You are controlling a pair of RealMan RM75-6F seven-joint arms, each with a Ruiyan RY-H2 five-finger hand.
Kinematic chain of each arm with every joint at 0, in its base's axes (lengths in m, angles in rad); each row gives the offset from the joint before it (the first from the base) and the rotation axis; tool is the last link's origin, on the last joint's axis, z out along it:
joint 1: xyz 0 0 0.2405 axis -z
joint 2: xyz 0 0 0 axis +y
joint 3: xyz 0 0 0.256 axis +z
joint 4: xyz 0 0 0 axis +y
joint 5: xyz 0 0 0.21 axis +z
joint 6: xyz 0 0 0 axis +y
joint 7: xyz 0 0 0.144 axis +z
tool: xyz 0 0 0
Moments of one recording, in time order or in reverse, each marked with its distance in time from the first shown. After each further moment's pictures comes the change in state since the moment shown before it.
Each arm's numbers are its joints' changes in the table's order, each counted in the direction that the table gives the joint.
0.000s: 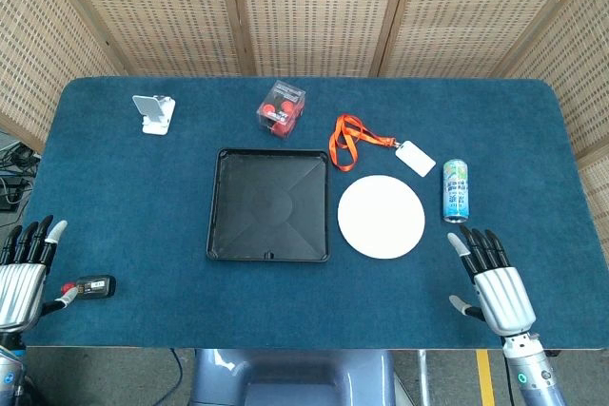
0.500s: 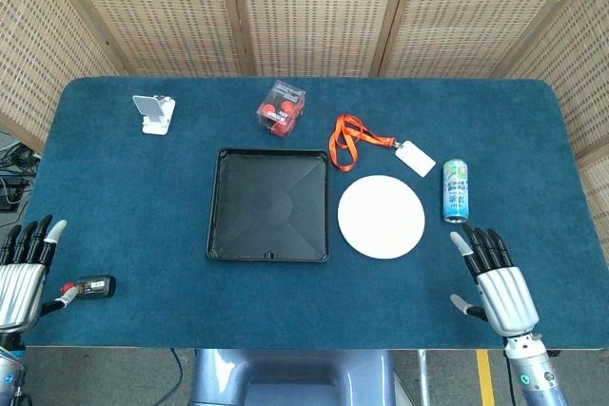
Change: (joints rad) left arm -0.001 0.001 -0.001 -0.006 0.004 0.006 0.005; right arm 0.003 0.009 0.003 -0.009 -0.006 0.017 0.014
